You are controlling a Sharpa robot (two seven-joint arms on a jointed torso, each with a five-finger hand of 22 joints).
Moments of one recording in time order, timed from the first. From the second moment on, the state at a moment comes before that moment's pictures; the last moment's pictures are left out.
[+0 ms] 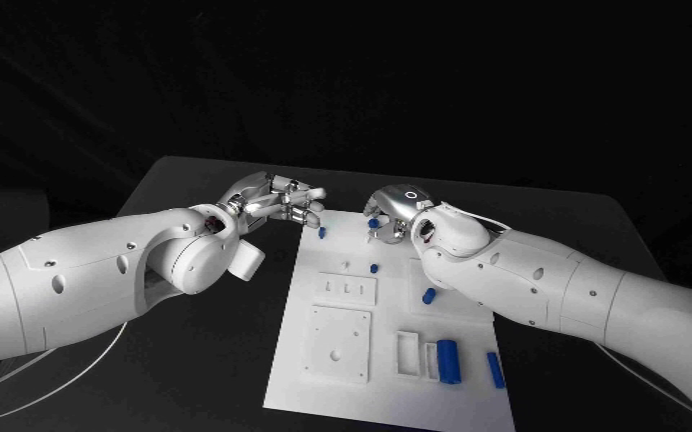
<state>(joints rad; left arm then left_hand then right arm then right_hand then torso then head) 1.39 -0.83 -0.17 1.46 -0.20 -0.18 0.26 1.26 0.03 0.02 -0.01 0.06 1.03 0.12 0.08 0.15 1.26 0.08 0.07 0.07 1.23 0.06 0.23 0.22 0.01 1.00 0.04 0.33 0.08 1.20 -0.44 -0.01 1.09 -1.75 -0.38 -0.19 1.26 -0.11 0.43 -0.23 0.14 1.04 0.12 0.06 0.06 1.12 0.09 0.06 0.06 1.45 -0.01 0.83 0.61 0.16 1.36 -0.01 0.35 0.75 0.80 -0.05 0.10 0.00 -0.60</state>
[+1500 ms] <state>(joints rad) 1.39 -0.83 -0.17 1.46 -0.20 -0.18 0.26 1.26 0.03 0.02 -0.01 0.06 1.03 0.12 0.08 0.15 1.26 0.08 0.07 0.07 1.23 0.06 0.24 0.22 0.01 1.00 0.04 0.33 0.08 1.19 -0.45 0.00 1.08 -1.74 -0.47 -0.21 1.23 -0.13 0.56 -0.17 0.09 1.05 0.13 0.06 0.06 1.12 0.09 0.06 0.06 1.45 -0.01 0.83 0.62 0.16 1.36 -0.02 0.34 0.78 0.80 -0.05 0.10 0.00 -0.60</state>
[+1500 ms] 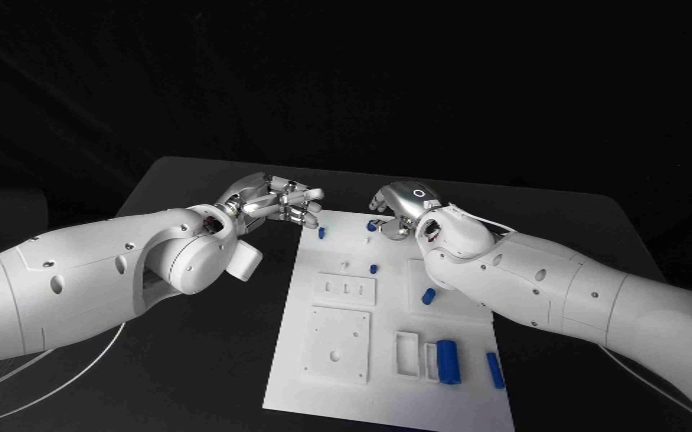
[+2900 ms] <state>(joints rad) 1.39 -0.84 -0.18 1.42 -0.20 -0.16 0.26 1.26 0.03 0.03 -0.02 0.06 1.03 0.12 0.08 0.15 1.26 0.08 0.07 0.07 1.23 0.06 0.24 0.22 0.01 1.00 0.04 0.33 0.08 1.20 -0.61 0.14 1.07 -1.51 -0.13 -0.13 1.27 -0.05 0.10 -0.21 0.29 1.01 0.11 0.06 0.06 1.29 -0.01 0.90 0.99 1.45 -0.07 1.07 1.12 0.08 1.43 -0.10 0.33 0.88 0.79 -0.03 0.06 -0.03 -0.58</state>
